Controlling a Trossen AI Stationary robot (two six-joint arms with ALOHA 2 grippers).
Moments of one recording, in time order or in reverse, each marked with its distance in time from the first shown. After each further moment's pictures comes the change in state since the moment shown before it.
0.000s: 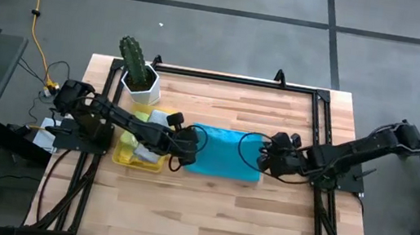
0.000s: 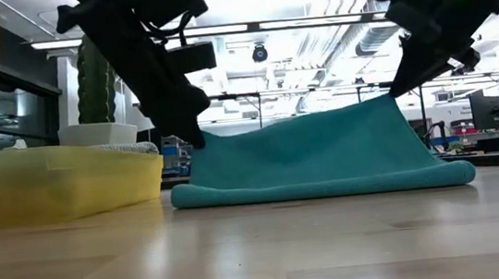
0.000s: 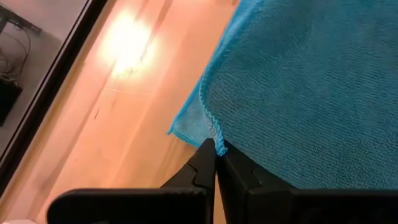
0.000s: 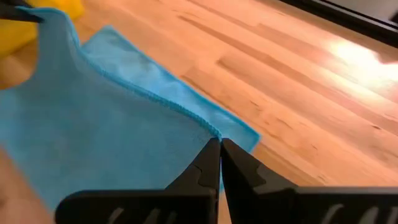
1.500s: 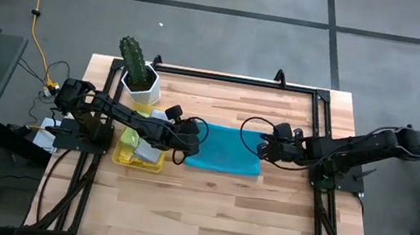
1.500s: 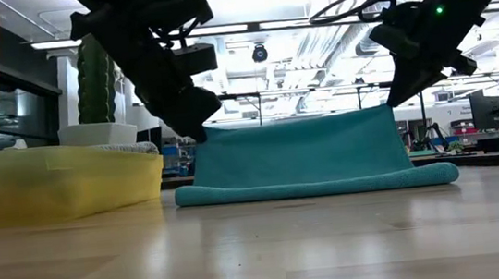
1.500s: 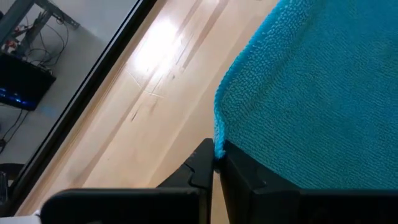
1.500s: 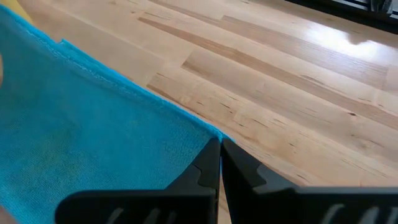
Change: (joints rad) left arm 0.055 0.000 0.000 0.022 -0.097 -0.026; right arm -0.167 0.000 -0.001 -0.012 -0.066 0.019
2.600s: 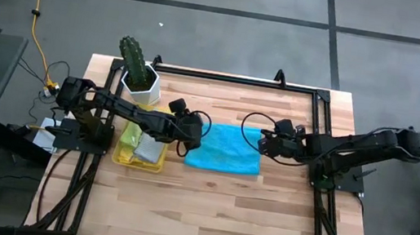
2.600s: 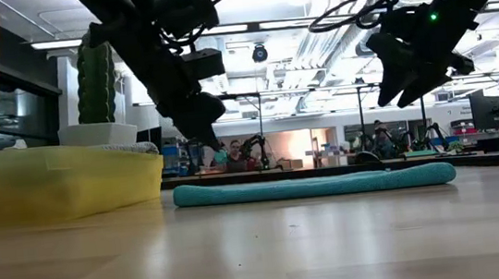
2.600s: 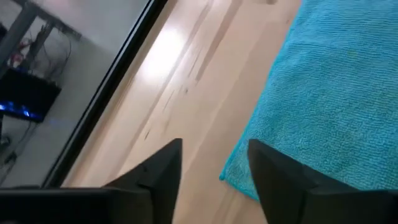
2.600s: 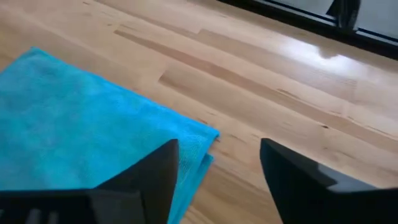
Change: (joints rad) left arm 0.079 0.000 0.000 0.071 0.036 0.162; right arm -0.060 0.000 0.000 -0.008 0.035 -0.044
